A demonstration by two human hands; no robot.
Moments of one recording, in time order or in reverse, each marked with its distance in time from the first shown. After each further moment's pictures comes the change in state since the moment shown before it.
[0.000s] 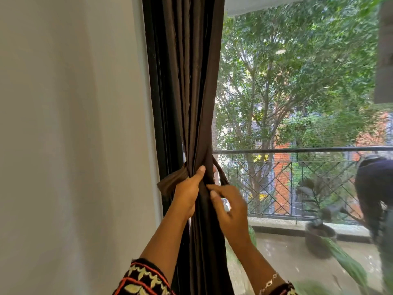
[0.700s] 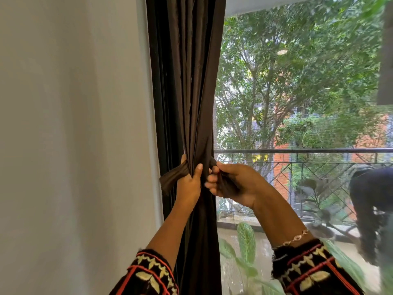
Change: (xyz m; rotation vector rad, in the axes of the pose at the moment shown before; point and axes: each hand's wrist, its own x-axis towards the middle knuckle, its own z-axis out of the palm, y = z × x) left_hand 0.004 -0.002 -0.005 0.387 0.072 0.384; right_hand 0.080 -0.047 -0.031 0.641 -0.514 1.035
